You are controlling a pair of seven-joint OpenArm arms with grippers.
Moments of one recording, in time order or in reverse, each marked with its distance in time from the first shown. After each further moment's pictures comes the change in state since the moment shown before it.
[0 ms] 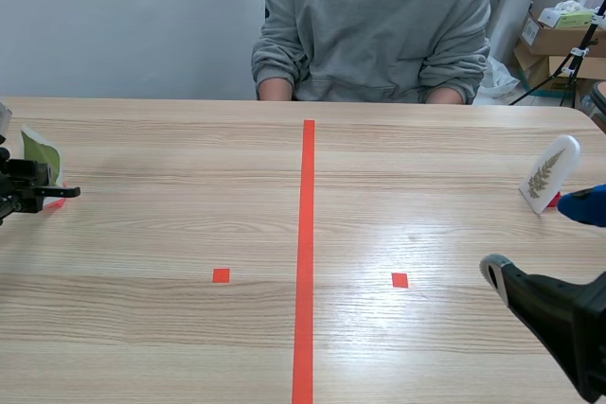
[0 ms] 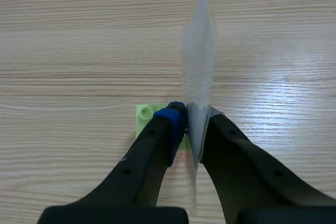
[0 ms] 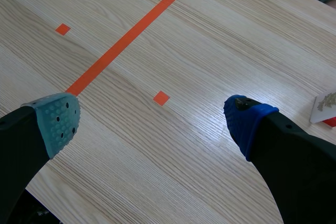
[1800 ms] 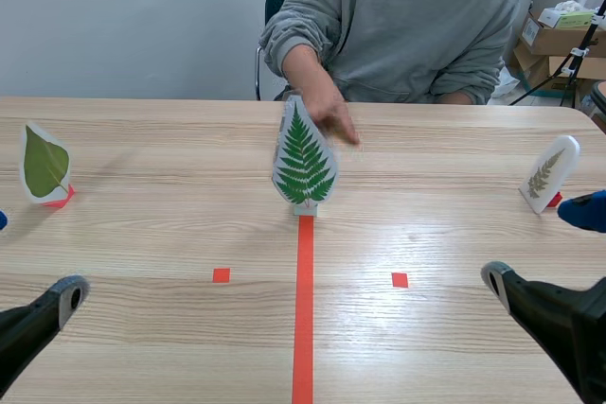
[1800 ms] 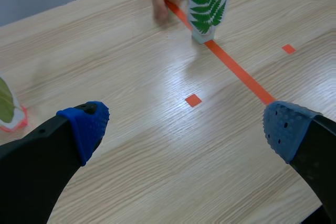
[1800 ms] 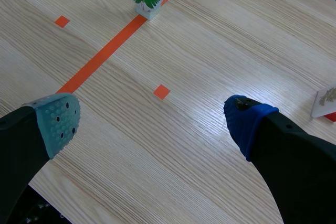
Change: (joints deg) left arm 73.7 -0.2 -16.4 82.9 -11.0 -19.3 3.0; right arm 0.0 0.0 0.0 0.0 -0.2 0.0 -1.5
